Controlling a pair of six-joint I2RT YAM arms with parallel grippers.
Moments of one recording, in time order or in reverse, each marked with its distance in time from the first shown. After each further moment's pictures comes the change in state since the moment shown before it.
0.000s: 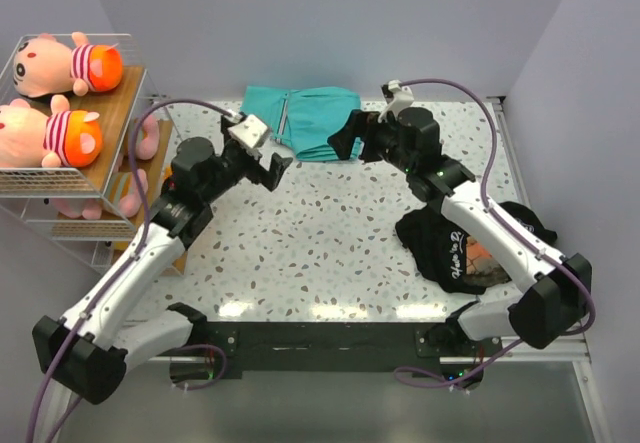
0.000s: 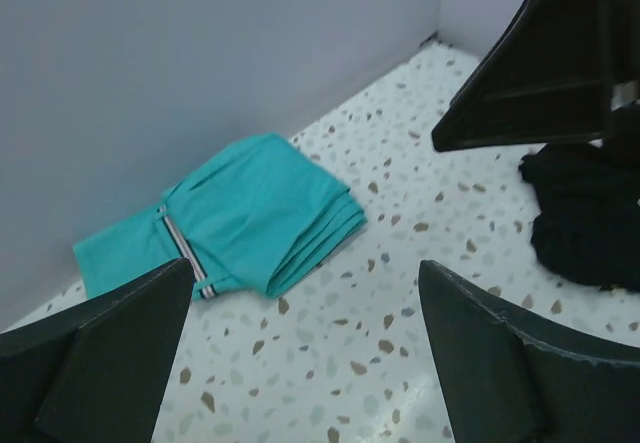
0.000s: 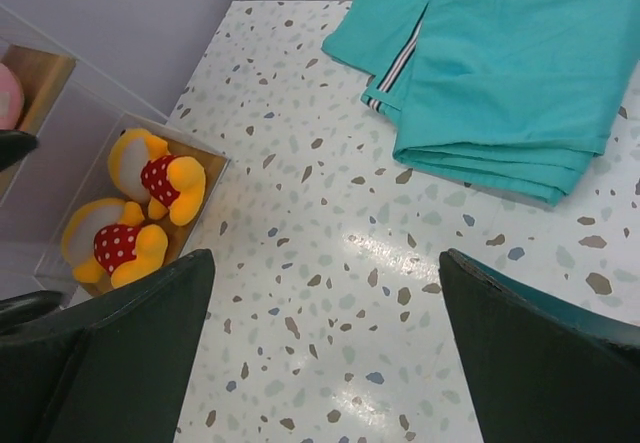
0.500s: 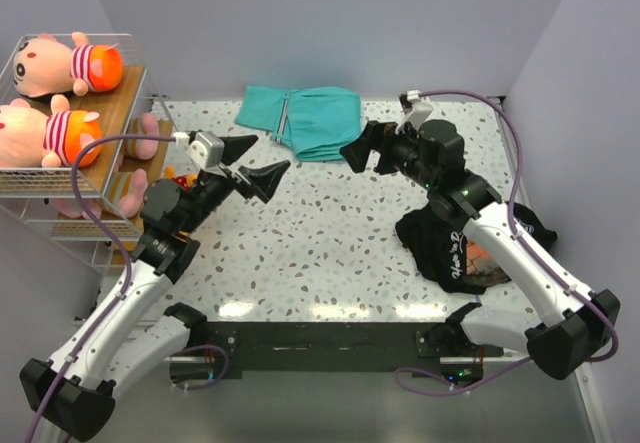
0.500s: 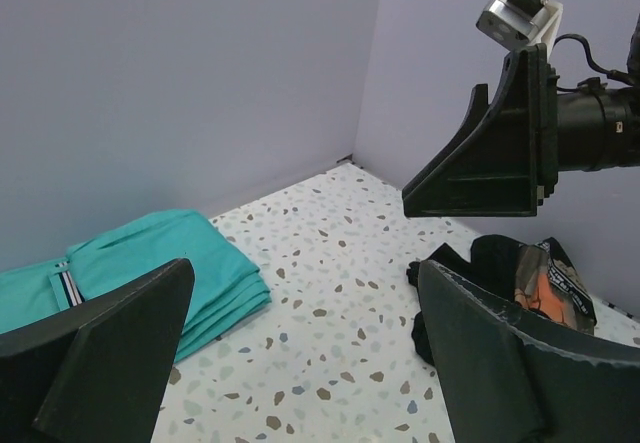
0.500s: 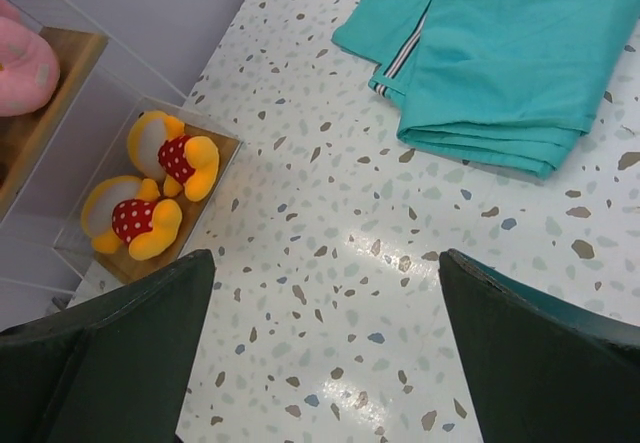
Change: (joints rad) left arm 0.000 -0.240 -0.214 0.348 0.064 -0.386; right arm 0.000 -0.170 -0.056 -0.093 -0.011 -0.012
